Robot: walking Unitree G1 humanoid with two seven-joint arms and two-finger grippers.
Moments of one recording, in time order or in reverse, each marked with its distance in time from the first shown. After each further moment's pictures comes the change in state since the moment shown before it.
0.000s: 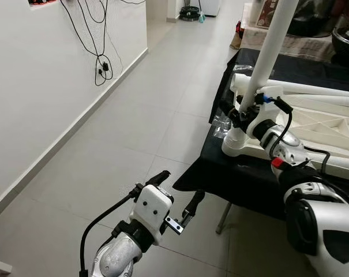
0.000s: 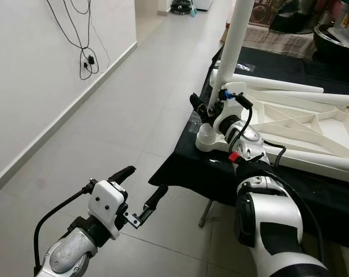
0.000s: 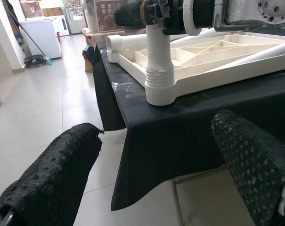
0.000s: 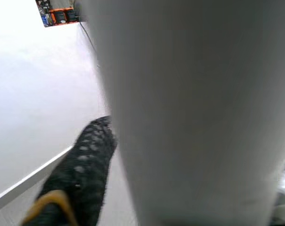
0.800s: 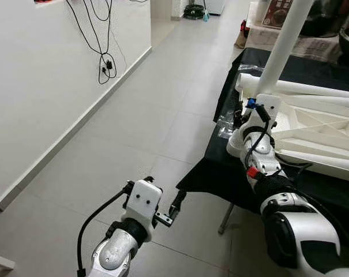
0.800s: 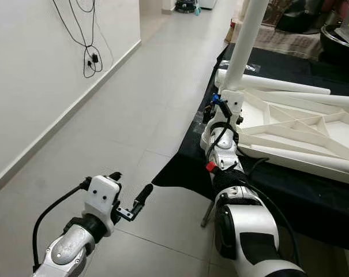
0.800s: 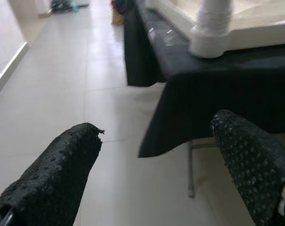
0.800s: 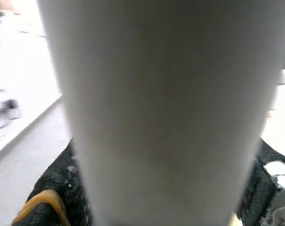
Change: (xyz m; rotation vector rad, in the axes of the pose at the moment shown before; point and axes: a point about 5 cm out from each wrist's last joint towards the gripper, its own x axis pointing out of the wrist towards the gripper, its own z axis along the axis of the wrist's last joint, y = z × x) left arm 0.002 0.011 -0.019 -0.073 0.183 0.109; right arm 0.003 0.013 -0.016 -0.041 -0.060 -0.559
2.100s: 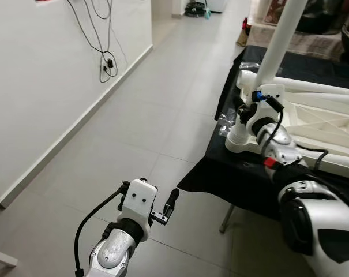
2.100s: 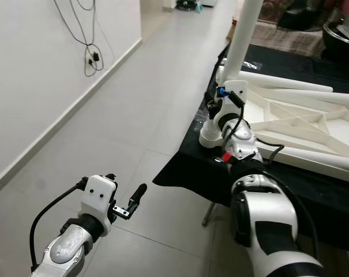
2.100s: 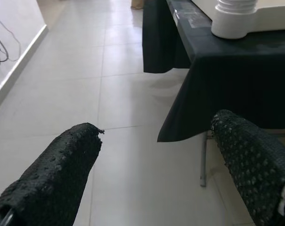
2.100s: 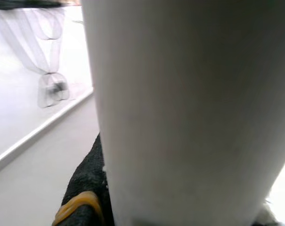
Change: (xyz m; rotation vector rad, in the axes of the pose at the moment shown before) left arm -0.003 0.011 -0.007 -0.003 0.075 0.106; right arm 0.010 -0.008 0.010 -0.057 0.040 0.134
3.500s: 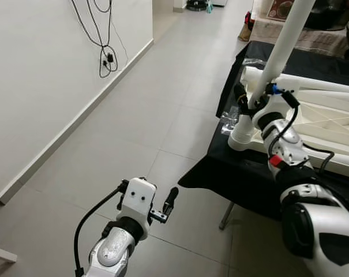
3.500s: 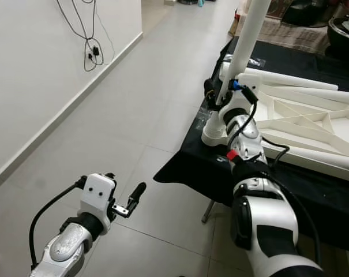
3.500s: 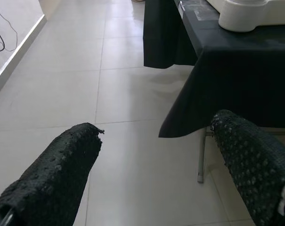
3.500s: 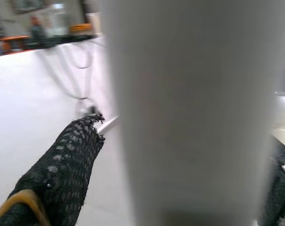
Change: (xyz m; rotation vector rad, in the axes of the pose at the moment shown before) left arm 0.001 0.001 0.002 -0.012 0.003 0.009; right arm -0.001 -0.008 0.024 0.140 -0.110 0.246
